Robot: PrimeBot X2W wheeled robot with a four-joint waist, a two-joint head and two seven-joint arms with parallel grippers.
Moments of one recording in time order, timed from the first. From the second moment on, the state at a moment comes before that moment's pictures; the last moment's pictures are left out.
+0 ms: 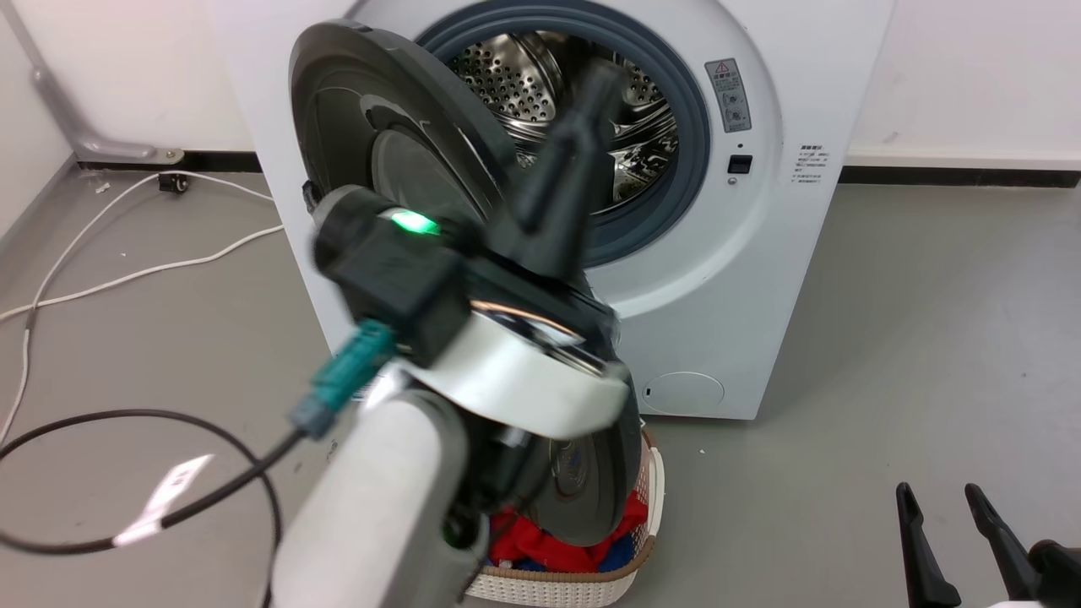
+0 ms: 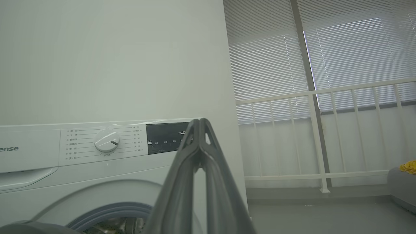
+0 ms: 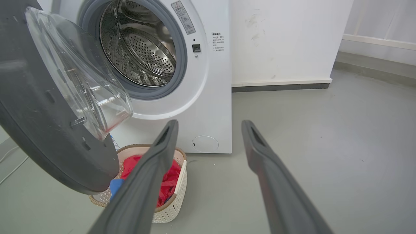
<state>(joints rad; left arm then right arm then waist) -0.55 0.05 -0.45 -0.20 -0.32 0.02 -0.06 0.25 -0.05 -0.12 -0.15 0.16 0.13 0.02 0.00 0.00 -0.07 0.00</state>
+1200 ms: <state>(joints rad) -0.44 0.05 -0.82 0.27 -0.56 0.12 0.03 0.21 -0.05 -0.13 -0.10 0.18 0.13 0.01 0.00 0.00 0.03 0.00</state>
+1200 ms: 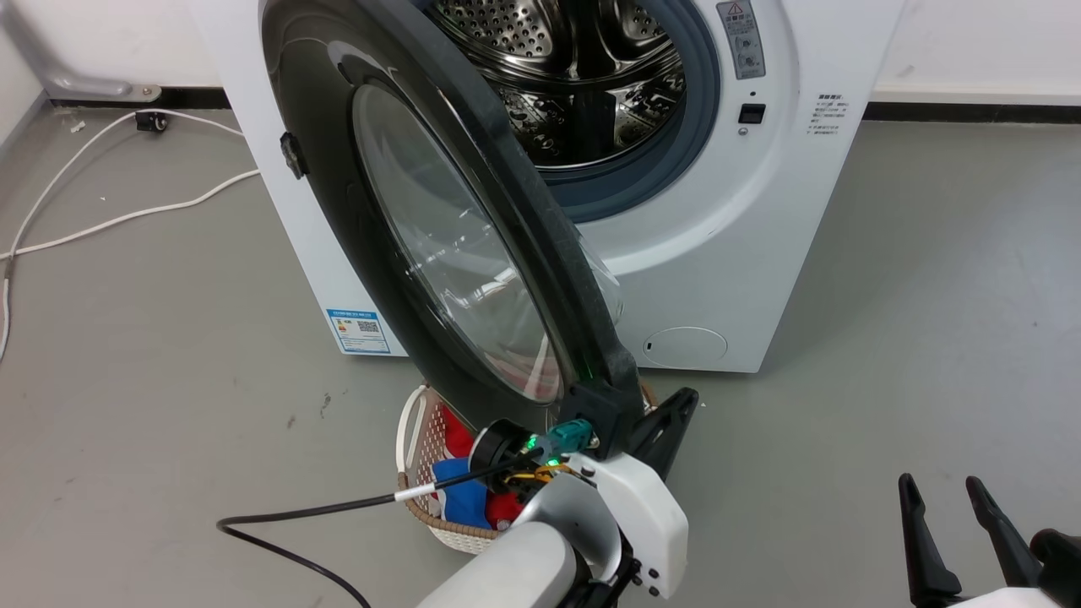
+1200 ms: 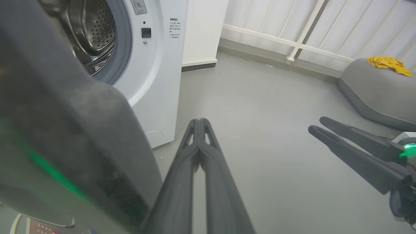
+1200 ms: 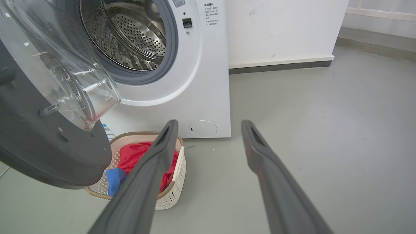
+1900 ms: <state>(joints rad) -0.40 0.07 -0.83 0.26 -0.58 0.16 0.00 0.20 -0.05 -0.14 -0.05 0.19 0.13 0.00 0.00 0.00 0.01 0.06</state>
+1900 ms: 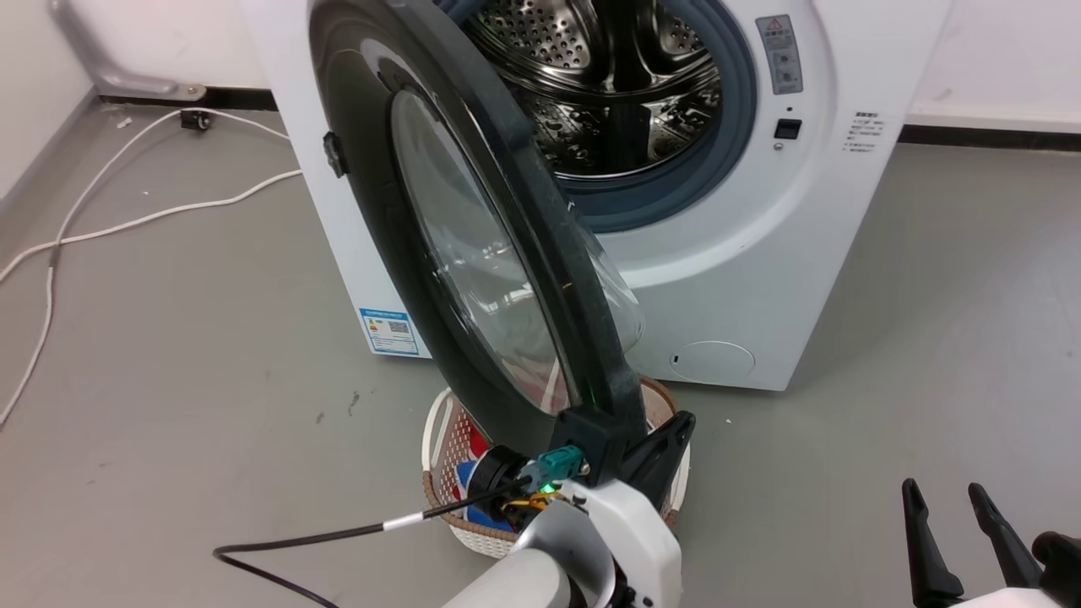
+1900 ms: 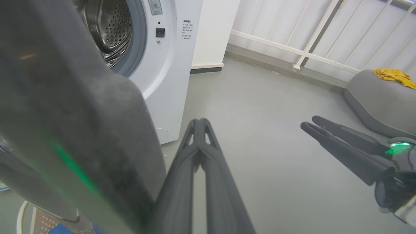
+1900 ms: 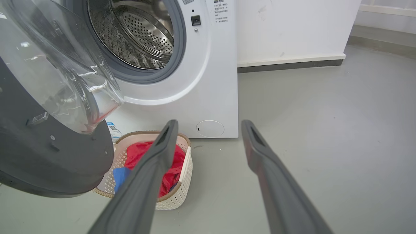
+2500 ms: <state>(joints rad) -0.26 0.22 -0.83 0.03 -0.56 0.25 0.02 0.21 -0.05 -0.14 -0.04 0.20 0.13 -0.01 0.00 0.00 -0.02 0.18</state>
